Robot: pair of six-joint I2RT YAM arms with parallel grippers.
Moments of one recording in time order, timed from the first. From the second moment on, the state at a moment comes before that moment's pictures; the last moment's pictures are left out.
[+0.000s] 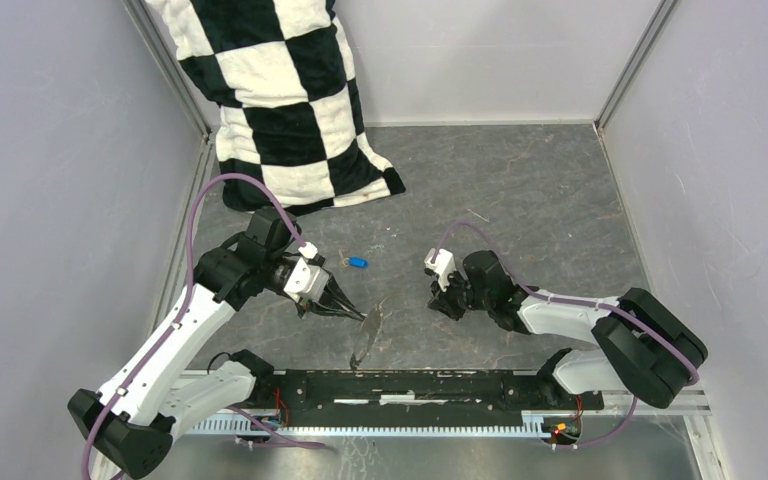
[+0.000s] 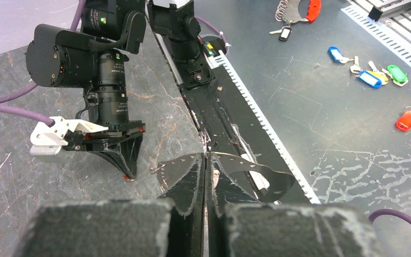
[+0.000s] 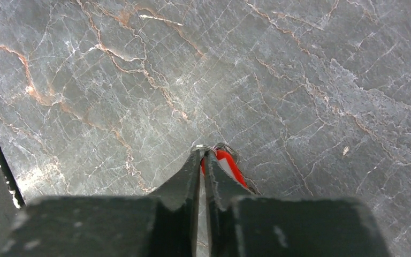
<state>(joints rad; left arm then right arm) -0.53 0.93 0.97 -0.91 1.33 0.97 0.71 1.33 0.37 0.28 -0.36 -0.14</state>
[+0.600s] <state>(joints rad) -0.53 0.93 0.97 -0.91 1.31 0.97 0.71 1.23 0.38 0.30 -0.42 -0.14</state>
